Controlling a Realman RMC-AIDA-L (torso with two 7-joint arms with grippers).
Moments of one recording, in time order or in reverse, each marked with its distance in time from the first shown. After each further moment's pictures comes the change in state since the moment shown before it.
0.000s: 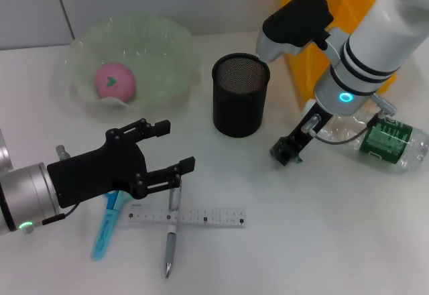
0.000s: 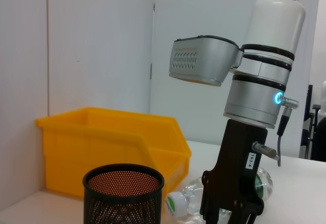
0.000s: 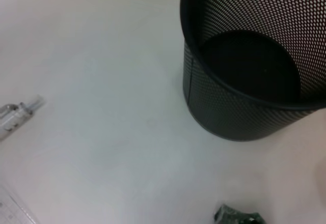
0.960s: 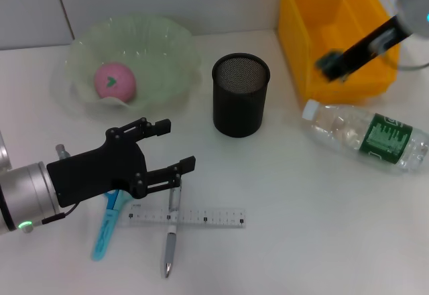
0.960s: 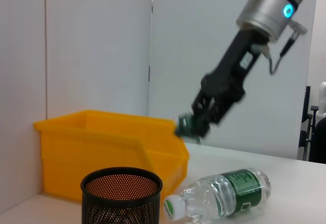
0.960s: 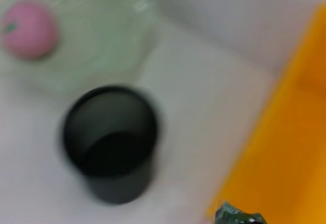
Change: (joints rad) left arm 0.000 0.000 0.000 0.005 -0.001 0.008 0.000; right arm -0.166 -0.011 0.218 -0.643 -0.084 -0.285 0.028
